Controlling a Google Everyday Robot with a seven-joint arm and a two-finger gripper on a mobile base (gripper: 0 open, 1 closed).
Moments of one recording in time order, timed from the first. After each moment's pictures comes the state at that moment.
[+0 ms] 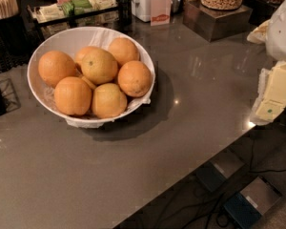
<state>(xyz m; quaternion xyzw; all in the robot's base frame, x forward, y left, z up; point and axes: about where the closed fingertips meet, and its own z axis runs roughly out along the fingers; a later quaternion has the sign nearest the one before) 0.438 -0.217 0.976 -0.60 0.78 -0.03 0.16</state>
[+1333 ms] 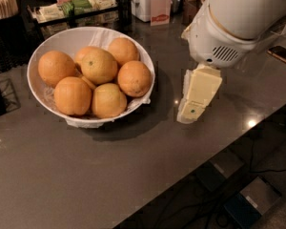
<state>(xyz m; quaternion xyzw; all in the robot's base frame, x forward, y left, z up) 0.455 -0.092 0.971 -0.64 0.73 -0.01 0.22</state>
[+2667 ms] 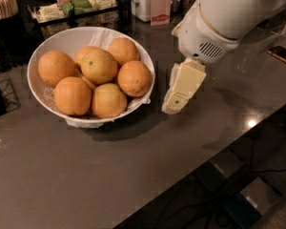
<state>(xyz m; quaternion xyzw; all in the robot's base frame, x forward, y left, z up) 0.481 -0.069 0.967 -0.63 0.73 0.03 0.26</state>
